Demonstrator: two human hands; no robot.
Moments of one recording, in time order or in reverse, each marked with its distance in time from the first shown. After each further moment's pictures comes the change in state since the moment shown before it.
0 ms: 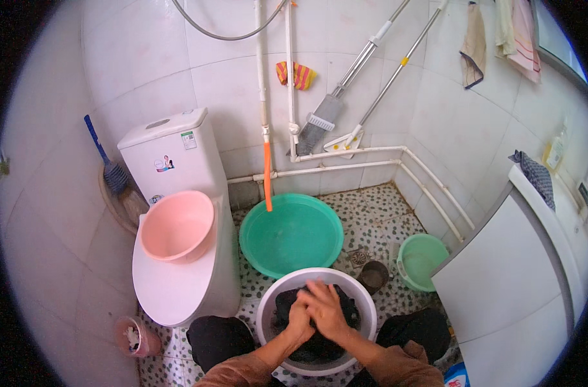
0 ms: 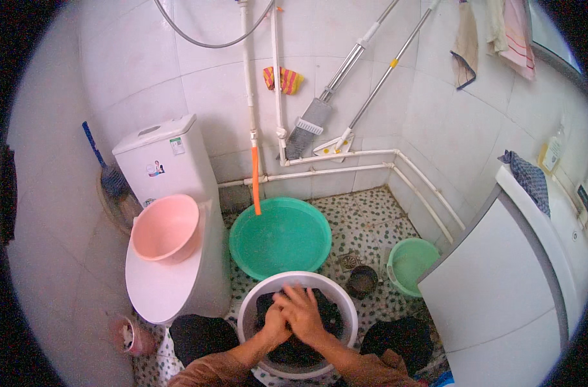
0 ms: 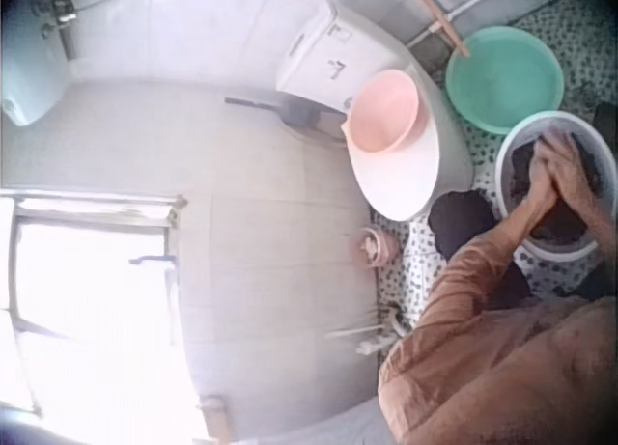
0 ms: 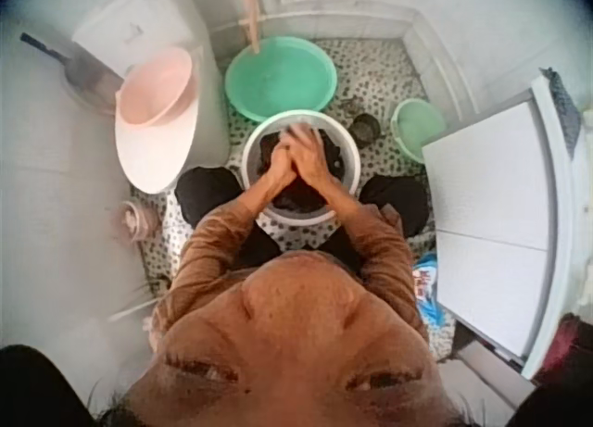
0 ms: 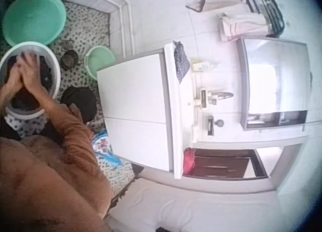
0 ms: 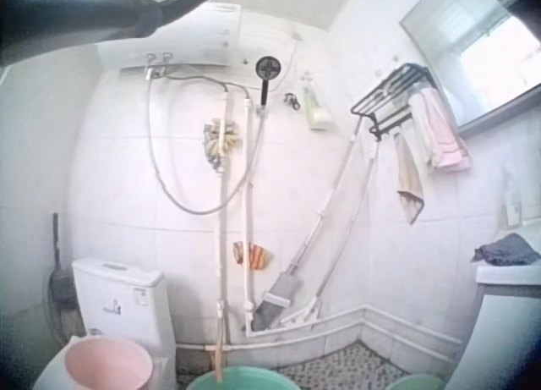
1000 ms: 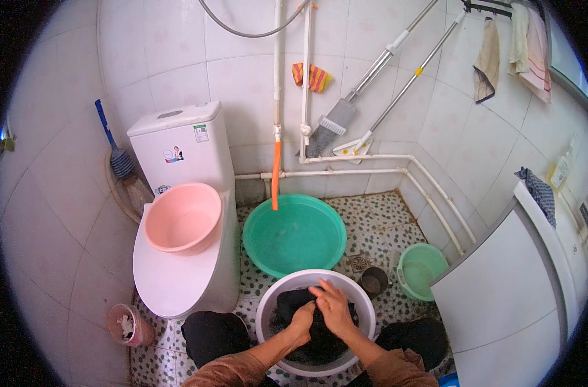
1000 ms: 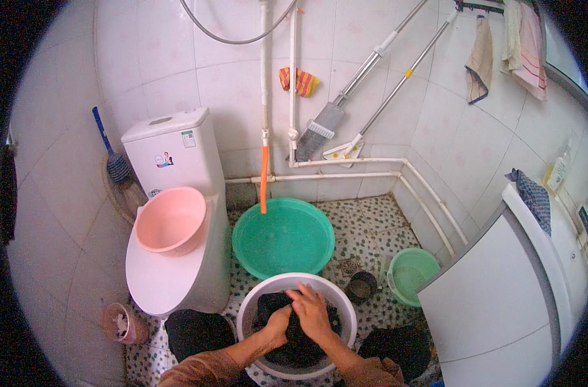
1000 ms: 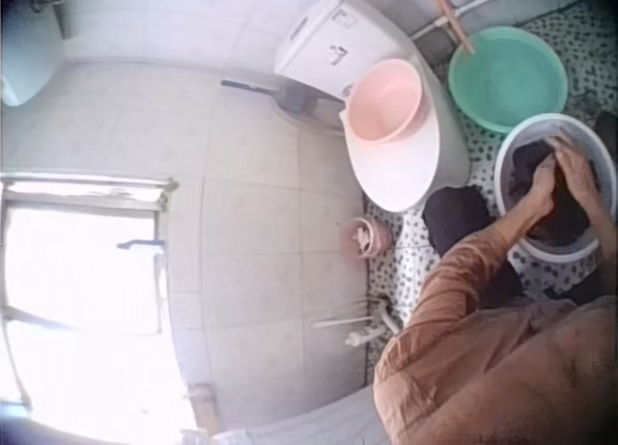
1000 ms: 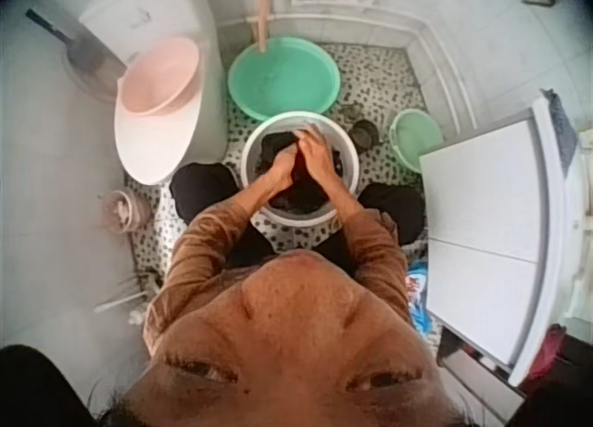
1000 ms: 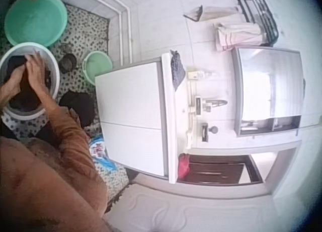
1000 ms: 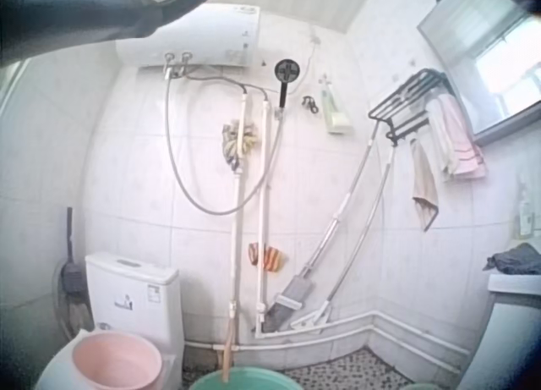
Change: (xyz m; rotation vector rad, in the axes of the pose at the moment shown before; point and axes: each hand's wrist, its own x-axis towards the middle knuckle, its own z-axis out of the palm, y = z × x) left_hand -0.003 0.002 0.003 0.151 0.132 -0.303; right_hand 0.005 0.011 -0.004 -0.005 -0.040 0.173
